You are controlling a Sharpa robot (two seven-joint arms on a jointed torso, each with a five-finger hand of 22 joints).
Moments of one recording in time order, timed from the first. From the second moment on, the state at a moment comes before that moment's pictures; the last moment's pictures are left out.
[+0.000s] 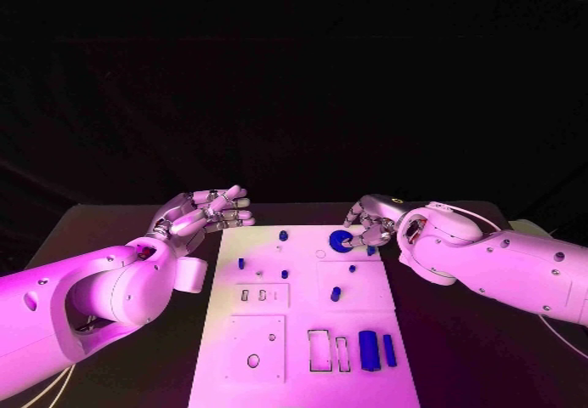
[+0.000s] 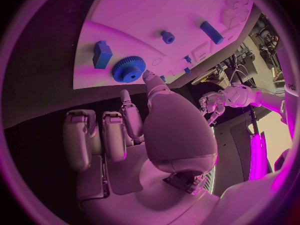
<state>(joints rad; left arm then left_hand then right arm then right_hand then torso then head) 1.24 -0.99 -0.01 1.75 0.07 -0.38 0.41 1.43 -0.01 0.05 0.24 0.18 0.97 0.21 0.09 0.07 1.06 0.16 0.09 0.07 1.14 0.11 0.16 0.16 0.18 0.94 0.23 0.33 0.12 1.30 -0.80 -0.08 1.44 -1.43 -0.29 -0.23 1.29 -0.13 0.02 0.12 0.35 0.94 0.14 0.20 0.19 1.36 0.06 1.36 1.31 1.47 -0.02 1.52 1.31 0.05 1.47 0.09 1.50 1.31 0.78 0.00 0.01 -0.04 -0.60</state>
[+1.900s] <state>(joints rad) 1.24 -0.99 -0.01 1.75 0.07 -0.38 0.40 1.44 -0.01 0.04 0.24 0.18 0.97 0.21 0.09 0.07 1.05 0.16 0.08 0.07 1.14 0.11 0.15 0.16 0.18 0.94 0.23 0.33 0.11 1.28 -0.74 -0.08 1.39 -1.51 -0.27 -0.24 1.37 -0.08 0.11 0.10 0.38 0.99 0.14 0.26 0.20 1.45 0.03 1.45 1.31 1.47 -0.03 1.54 1.31 0.04 1.46 0.09 1.53 1.31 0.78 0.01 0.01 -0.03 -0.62</state>
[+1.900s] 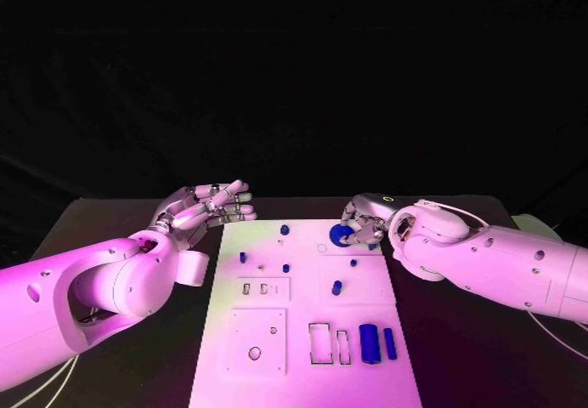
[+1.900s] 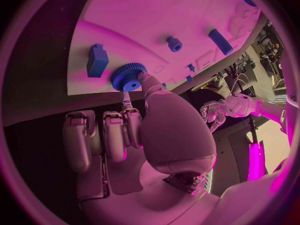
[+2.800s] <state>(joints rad) 1.24 -0.98 -0.01 1.74 0.07 -0.37 0.40 1.44 -0.01 0.04 0.24 0.18 0.97 0.21 0.08 0.07 1.05 0.16 0.08 0.07 1.14 0.11 0.15 0.16 0.18 0.94 0.23 0.33 0.11 1.28 -0.62 -0.09 1.53 -1.69 -0.45 -0.30 1.38 -0.09 0.16 0.11 0.41 0.99 0.15 0.26 0.19 1.46 0.03 1.48 1.31 1.47 -0.03 1.55 1.31 0.02 1.47 0.08 1.54 1.31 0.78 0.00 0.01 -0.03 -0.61</state>
